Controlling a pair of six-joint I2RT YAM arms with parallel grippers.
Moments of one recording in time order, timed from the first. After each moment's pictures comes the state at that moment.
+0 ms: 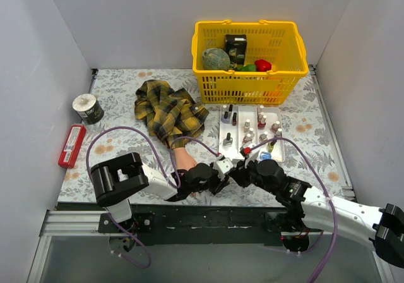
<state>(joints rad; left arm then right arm) -1.19 1.69 0.52 0.74 -0.04 -0.12 0.99 0.72 0.22 0.08 0.10 0.31</state>
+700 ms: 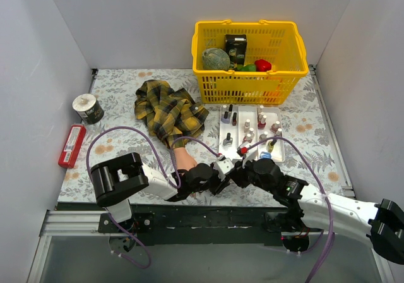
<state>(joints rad) -1.20 1.69 0.53 0.73 -0.05 -0.11 0.99 0.79 0.24 0.09 0.08 0.31</state>
